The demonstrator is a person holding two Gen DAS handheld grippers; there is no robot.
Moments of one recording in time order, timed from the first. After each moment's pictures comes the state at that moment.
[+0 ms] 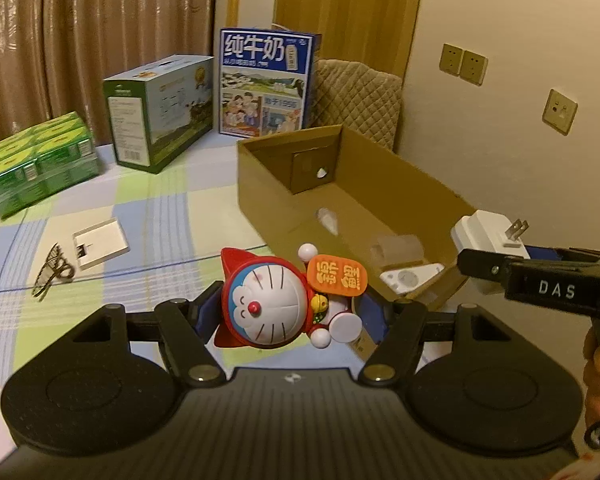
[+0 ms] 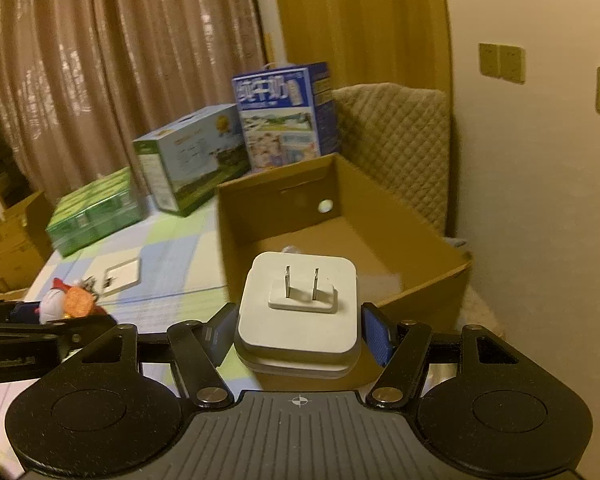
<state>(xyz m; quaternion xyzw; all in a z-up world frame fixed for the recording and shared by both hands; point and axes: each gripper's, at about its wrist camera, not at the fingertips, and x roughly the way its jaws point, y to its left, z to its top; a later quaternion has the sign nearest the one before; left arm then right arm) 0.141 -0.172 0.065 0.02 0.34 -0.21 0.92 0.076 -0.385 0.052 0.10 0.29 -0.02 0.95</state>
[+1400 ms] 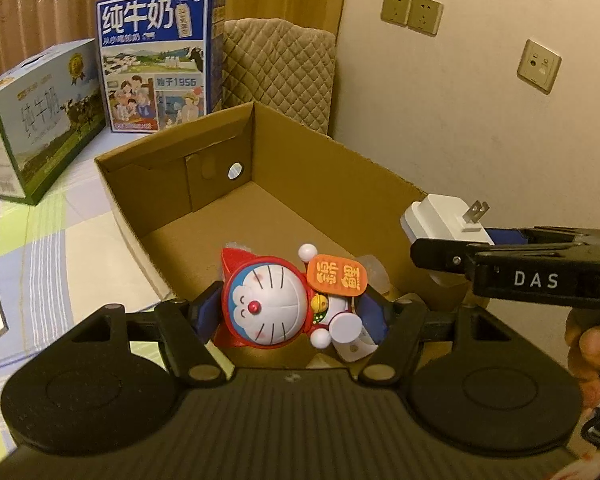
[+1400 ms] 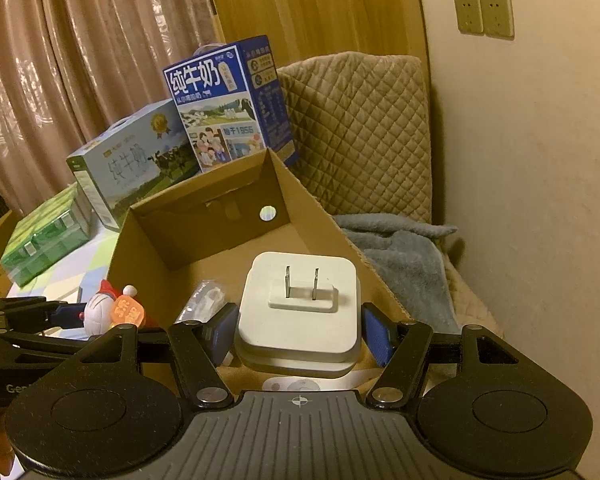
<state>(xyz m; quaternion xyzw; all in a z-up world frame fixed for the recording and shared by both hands) 0.263 -0.293 0.017 0.07 0.37 -0.31 0.87 0.175 -0.483 0.015 0.14 0.32 -0.03 0.94</state>
